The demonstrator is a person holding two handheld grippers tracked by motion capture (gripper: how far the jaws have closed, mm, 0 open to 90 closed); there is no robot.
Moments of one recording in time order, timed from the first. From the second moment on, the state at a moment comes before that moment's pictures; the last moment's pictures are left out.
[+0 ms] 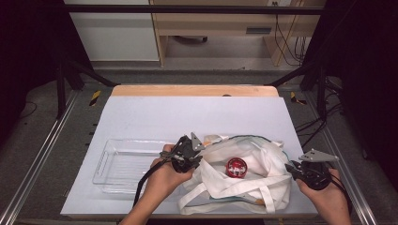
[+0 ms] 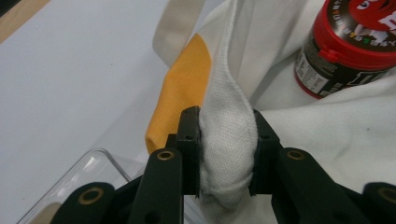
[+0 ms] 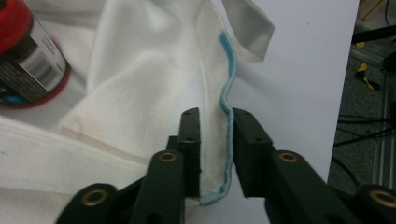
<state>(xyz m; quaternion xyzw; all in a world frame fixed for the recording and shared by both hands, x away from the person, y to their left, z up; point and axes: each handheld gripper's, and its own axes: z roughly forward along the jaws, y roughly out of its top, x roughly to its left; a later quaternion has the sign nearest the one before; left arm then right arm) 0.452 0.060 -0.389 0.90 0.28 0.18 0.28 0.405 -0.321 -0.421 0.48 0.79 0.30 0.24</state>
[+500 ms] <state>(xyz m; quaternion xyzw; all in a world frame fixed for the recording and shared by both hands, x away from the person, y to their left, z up) 0.444 0.062 -0.397 0.90 0.27 0.17 0.30 0.387 -0.273 -0.363 0.41 0.79 0.35 0.28</state>
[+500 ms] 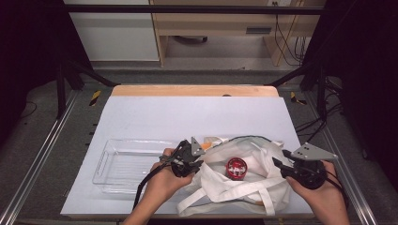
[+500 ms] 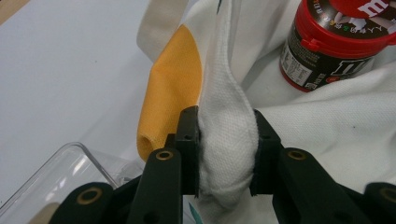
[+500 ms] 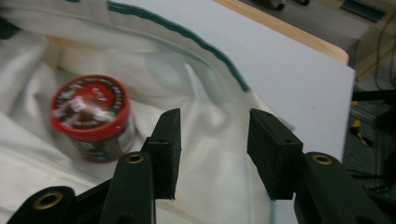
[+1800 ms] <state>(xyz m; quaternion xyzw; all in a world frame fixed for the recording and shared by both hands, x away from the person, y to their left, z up) 0.449 0.031 -0.362 0.88 0.23 0.18 0.37 0.360 -0.207 -0.413 0.34 0.85 0.36 0.18</state>
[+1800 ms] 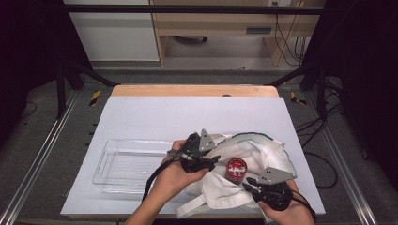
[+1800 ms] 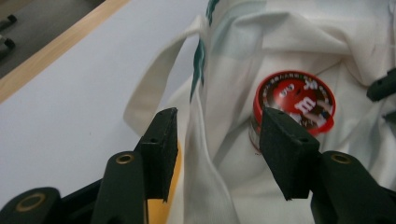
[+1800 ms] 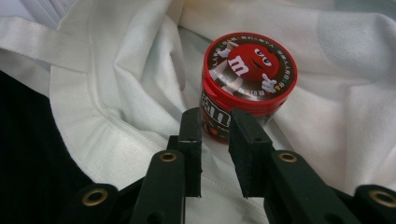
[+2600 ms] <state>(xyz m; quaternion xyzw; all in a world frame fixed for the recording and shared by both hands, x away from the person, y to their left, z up) 0.476 0.010 -0.375 0.90 0.24 0.15 0.33 0.360 -0.164 -0.410 0.27 0.88 0.37 0.14</state>
